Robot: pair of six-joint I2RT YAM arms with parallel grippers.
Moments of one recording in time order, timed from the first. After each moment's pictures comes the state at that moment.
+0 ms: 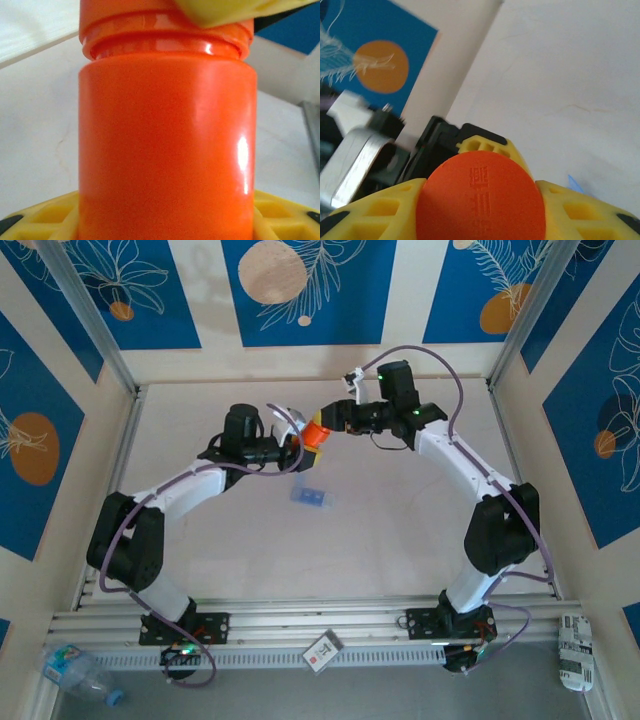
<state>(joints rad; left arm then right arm) -0.45 1.61 1.08 0.13 0.79 0.05 0.37 1.67 1.48 -0.41 -0.81 0.42</state>
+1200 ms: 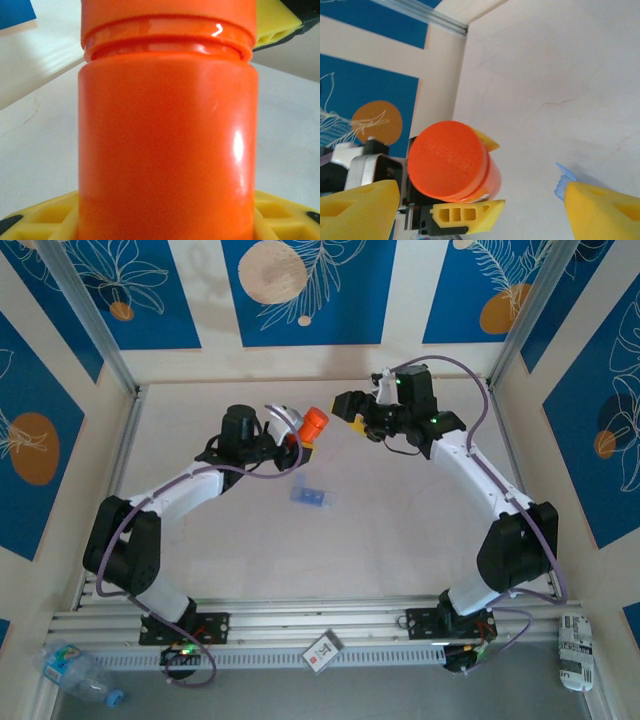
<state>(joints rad) -0.44 1.58 1.06 0.13 0.58 0.19 0.35 1.55 1.38 -0.39 -0.61 0.79</state>
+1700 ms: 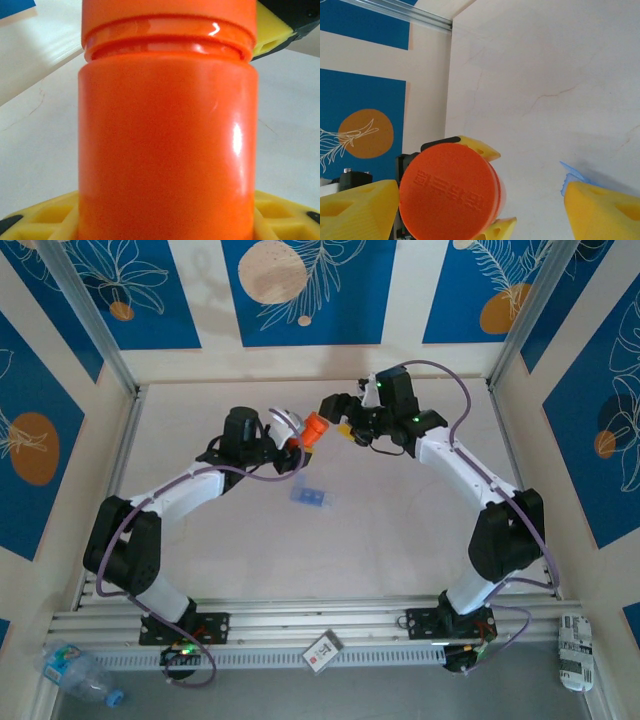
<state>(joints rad) -0.46 1.58 1.06 0.07 0.55 0.24 0.42 1.63 1.42 -0.39 -0.55 0.86</state>
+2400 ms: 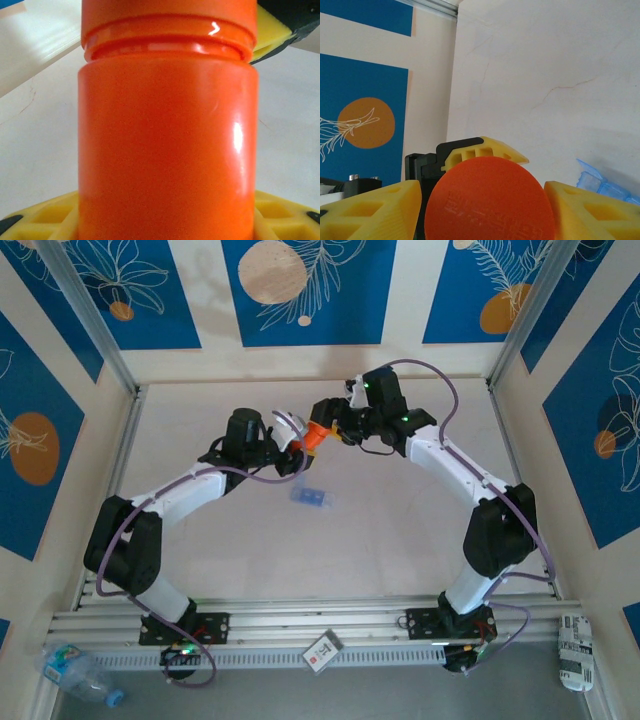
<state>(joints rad) -0.48 1.59 1.06 0.06 0.55 0.25 0.47 1.66 1.46 -0.40 -0.54 0.86</state>
